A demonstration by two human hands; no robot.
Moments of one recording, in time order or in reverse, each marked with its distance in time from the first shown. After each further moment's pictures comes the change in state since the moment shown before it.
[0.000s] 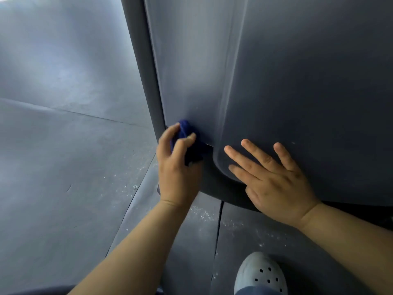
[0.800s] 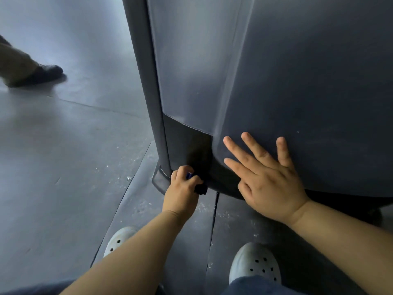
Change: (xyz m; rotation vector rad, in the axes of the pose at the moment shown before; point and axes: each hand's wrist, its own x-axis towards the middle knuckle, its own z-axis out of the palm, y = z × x) left_hand -0.076 -0.054 0.019 0.270 -0.493 0.053; right_hand 0.000 -0.019 0.002 0.024 -0.058 0.076
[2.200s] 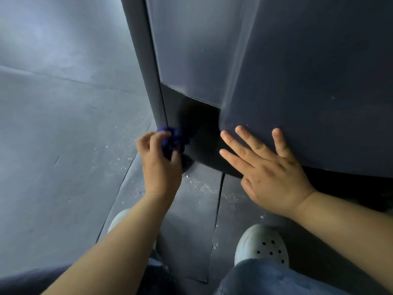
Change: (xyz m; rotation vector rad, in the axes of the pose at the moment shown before) left_hand 0.009 -0.010 -0.029 -0.298 0.405 -0.364; right_hand -0.021 -0.021 0.024 0.022 -0.140 -0.082
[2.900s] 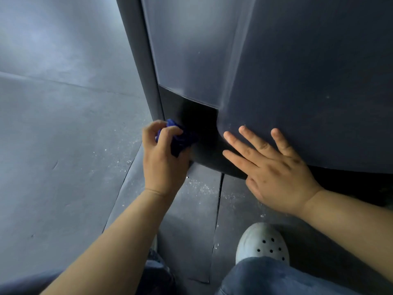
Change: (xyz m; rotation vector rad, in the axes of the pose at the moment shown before) left_hand 0.011 0.018 -0.004 0.031 -0.023 0.246; right_hand -0.005 0.010 -0.004 0.000 0.010 -0.027
